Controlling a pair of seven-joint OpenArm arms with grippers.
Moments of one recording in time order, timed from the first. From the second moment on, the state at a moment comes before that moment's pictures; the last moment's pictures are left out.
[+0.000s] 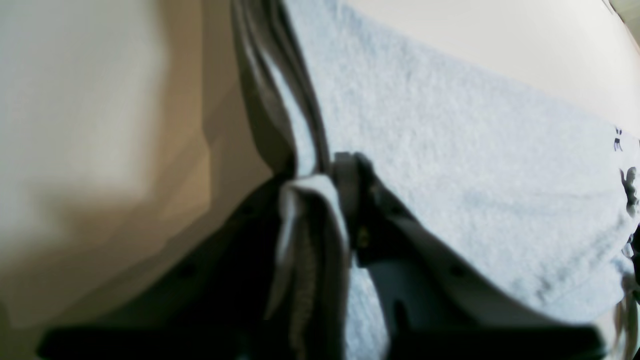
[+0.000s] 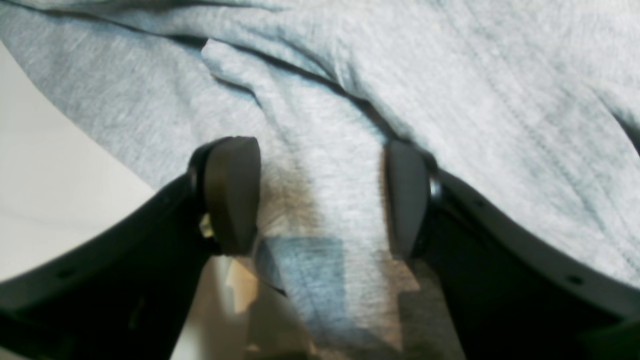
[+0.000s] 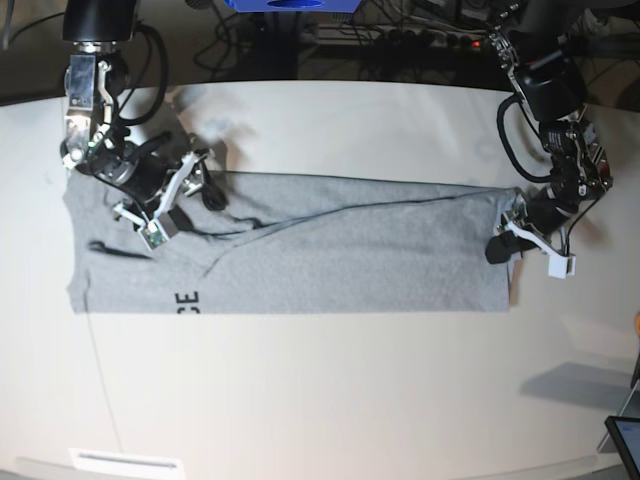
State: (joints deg) left arm -9.4 -21.3 -29.8 55.1 -36.5 -40.8 44.2; right arm -8.4 7.7 8.0 88.7 15.9 41.0 -37.4
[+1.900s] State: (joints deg) left arm -8.3 -12.0 -5.8 92.5 -32.6 -20.1 65.1; right arm -8.2 7.8 8.0 88.6 15.9 41.0 -37.5
